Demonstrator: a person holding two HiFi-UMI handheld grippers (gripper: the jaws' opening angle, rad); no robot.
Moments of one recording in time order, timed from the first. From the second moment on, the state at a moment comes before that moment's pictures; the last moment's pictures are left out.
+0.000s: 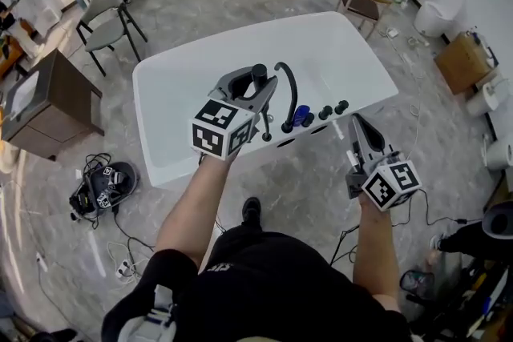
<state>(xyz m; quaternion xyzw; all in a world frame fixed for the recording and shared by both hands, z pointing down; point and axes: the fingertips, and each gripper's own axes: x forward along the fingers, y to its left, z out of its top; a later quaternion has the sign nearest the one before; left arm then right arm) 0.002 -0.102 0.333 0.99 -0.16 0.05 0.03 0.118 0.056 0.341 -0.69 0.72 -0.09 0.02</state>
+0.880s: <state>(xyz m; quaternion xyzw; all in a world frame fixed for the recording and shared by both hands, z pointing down) 0.048 -0.211 0.343 0.98 -0.16 0.06 0.05 0.153 -0.069 0.353 -0.66 0.74 -0.11 0.01</state>
